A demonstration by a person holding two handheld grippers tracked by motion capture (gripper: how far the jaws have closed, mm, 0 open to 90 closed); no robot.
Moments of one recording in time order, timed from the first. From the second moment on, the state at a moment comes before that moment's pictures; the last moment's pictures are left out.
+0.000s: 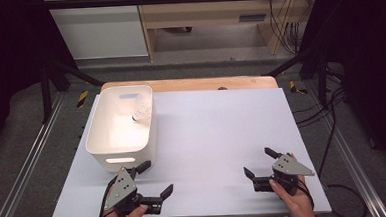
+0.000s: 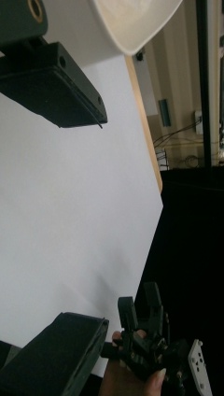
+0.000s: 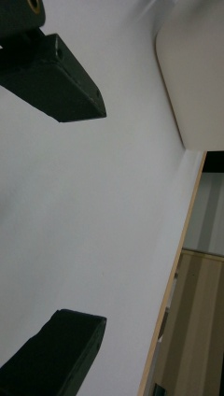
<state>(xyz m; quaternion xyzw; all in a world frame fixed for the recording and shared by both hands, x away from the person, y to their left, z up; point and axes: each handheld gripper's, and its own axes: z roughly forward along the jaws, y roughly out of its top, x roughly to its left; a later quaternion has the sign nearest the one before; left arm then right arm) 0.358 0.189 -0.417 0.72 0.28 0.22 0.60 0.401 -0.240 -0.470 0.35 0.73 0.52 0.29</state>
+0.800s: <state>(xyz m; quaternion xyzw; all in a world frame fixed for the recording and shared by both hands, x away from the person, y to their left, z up) 0.354 0.248 -0.402 0.67 0.31 0.30 0.60 0.392 -0.241 -0.467 0.34 0.72 0.52 0.30</state>
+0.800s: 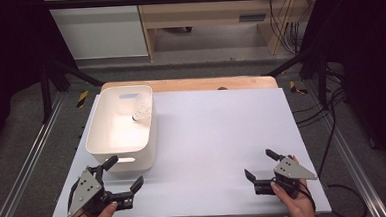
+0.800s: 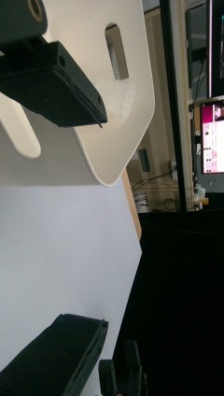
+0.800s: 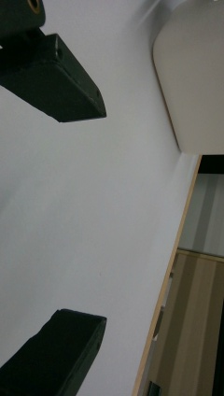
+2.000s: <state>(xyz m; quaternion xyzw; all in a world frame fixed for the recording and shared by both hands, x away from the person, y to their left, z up) 0.365 0.273 -0.429 0.65 0.31 0.33 0.61 0.386 -0.246 -0.466 0.34 0.72 0.53 0.30</state>
